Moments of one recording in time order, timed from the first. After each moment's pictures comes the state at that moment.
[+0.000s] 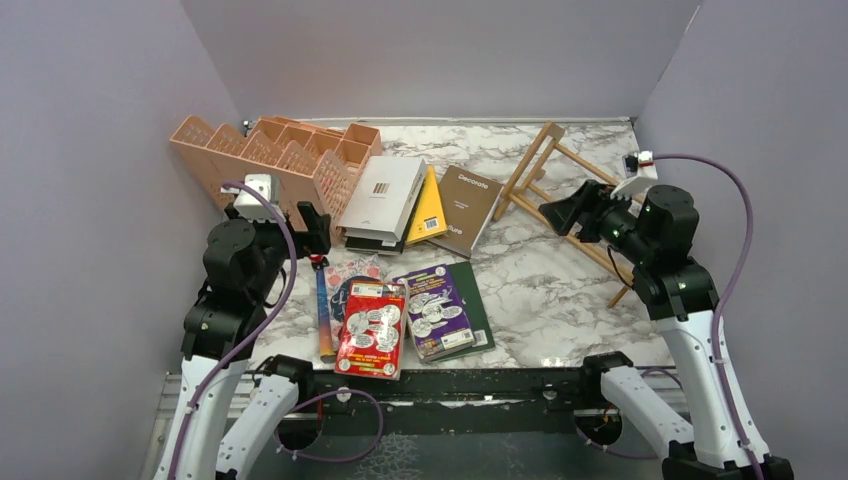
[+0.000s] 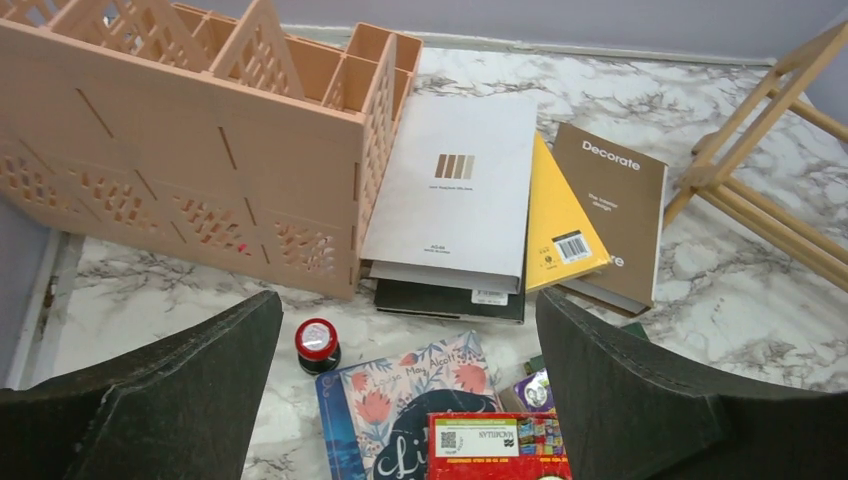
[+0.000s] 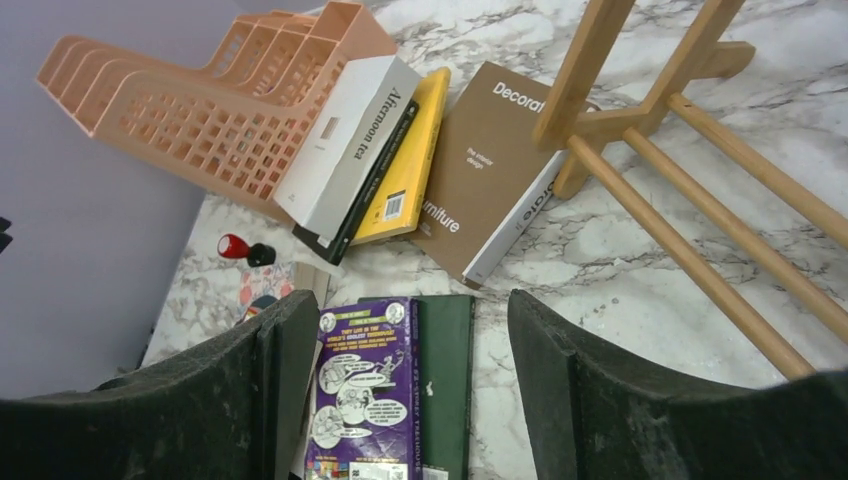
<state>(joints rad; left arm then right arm) -0.23 0.62 0.99 -0.58 -0.07 -0.20 0.15 0.78 1.03 -0.52 -0.29 0.43</state>
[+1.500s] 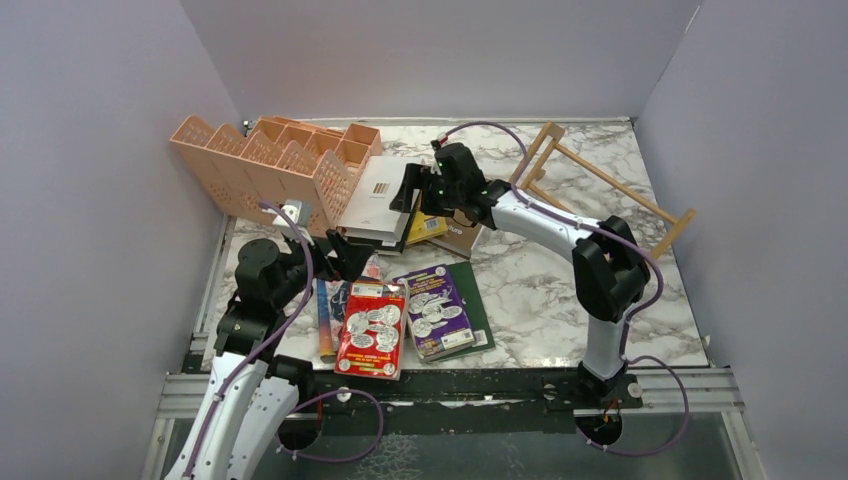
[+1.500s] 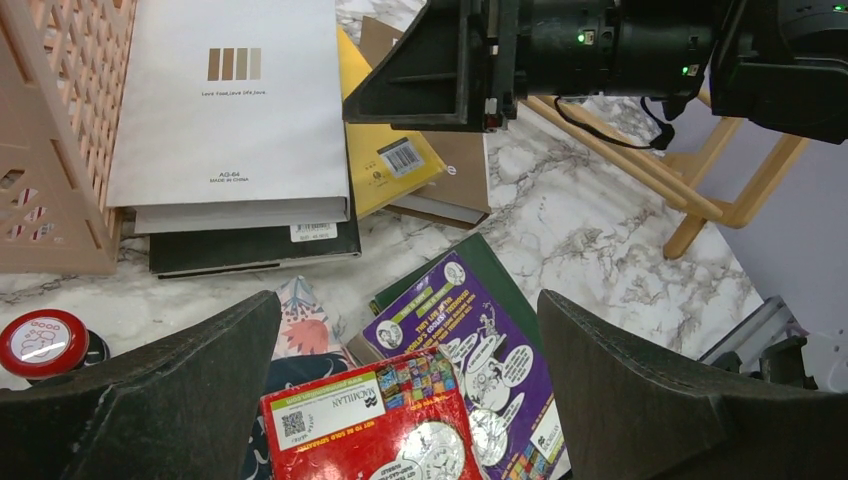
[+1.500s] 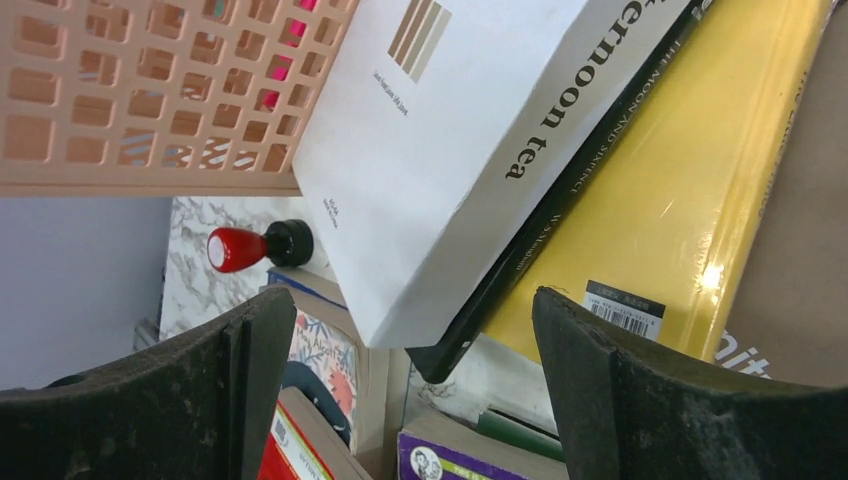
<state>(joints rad) -0.22 0.53 0.62 -0.30 0.37 -0.40 0.70 1.89 1.46 -0.15 -0.16 0.65</state>
